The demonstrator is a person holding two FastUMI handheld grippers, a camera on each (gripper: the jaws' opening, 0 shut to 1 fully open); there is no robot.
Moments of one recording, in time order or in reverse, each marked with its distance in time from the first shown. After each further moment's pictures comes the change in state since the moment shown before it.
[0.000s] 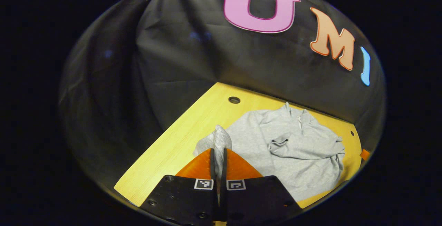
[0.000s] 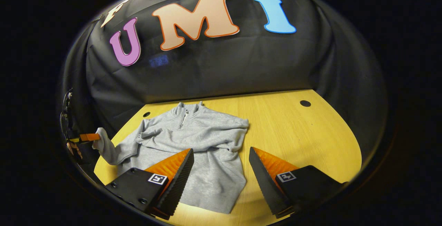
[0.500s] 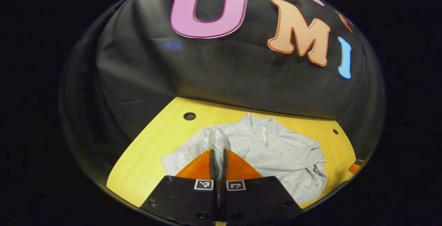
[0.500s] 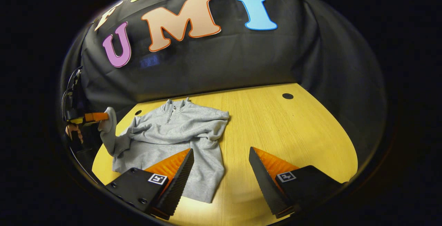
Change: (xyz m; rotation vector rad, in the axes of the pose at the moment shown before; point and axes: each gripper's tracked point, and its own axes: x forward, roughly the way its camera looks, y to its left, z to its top) left arm 0.025 -0.141 0.040 0.104 -0.050 -0.193; right arm -0.034 -0.051 -0.022 0.033 0.016 -0.062
